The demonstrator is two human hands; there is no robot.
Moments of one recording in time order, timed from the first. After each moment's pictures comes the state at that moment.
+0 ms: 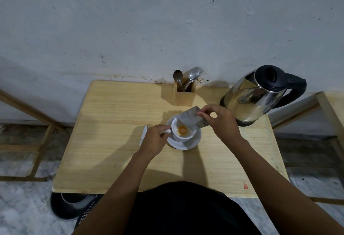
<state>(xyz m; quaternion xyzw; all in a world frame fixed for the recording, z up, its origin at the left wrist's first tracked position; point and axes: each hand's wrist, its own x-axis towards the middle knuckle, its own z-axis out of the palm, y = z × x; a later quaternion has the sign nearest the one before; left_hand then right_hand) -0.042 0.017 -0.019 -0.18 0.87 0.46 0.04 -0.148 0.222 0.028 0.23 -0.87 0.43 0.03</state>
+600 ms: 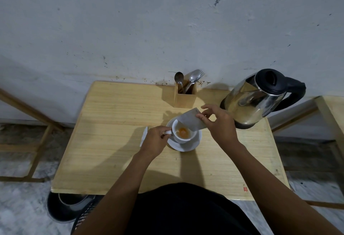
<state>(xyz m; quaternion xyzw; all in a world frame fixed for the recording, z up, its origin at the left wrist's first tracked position) -0.041 0.017 -0.019 -0.18 0.87 0.47 0.04 -0.140 0.215 0.029 0.24 -0.88 0.39 0.09</state>
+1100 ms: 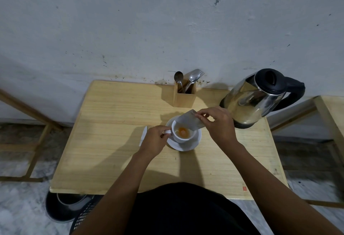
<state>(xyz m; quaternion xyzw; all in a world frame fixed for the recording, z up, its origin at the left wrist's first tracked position) -0.041 0.016 -0.020 -0.18 0.86 0.48 0.05 -0.141 0.215 0.025 0.29 -0.88 0.35 0.12</state>
